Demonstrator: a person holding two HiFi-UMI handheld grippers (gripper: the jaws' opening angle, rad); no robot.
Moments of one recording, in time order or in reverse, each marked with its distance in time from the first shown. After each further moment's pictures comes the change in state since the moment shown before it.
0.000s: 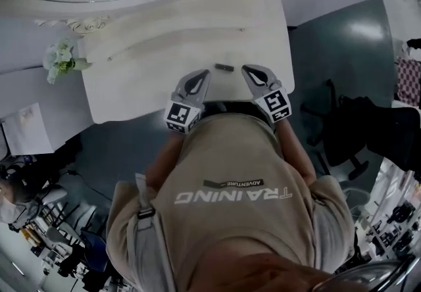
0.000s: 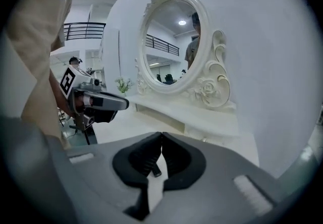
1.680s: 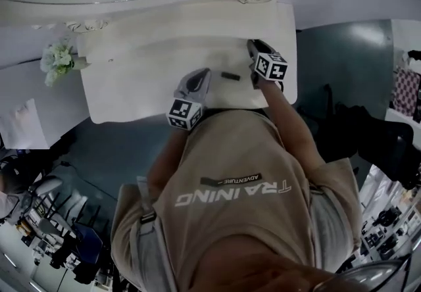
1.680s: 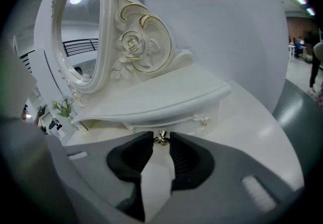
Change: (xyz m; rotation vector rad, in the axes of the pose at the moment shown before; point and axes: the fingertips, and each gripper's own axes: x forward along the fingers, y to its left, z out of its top) left arm 0.029 0.052 -0.017 -0.167 0.024 0.080; right arm 0.115 -0.146 -0.058 0.598 0.152 -0.278
